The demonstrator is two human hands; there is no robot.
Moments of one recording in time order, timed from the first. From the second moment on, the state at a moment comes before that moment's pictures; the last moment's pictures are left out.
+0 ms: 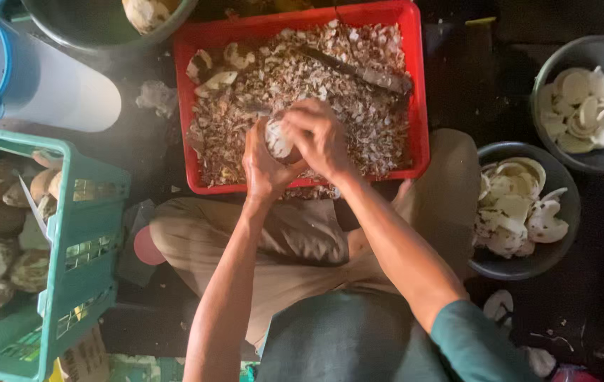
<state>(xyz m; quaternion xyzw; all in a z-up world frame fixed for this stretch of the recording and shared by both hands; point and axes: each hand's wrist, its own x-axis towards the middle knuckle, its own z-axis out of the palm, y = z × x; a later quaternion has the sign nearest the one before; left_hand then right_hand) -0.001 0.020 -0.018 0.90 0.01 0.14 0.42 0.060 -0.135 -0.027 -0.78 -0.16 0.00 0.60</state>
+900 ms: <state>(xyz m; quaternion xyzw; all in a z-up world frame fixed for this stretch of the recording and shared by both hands) 0.007 0.018 -0.007 0.87 -0.02 0.16 0.47 0.047 -0.167 -0.012 -0.78 -0.23 -0.12 0.57</state>
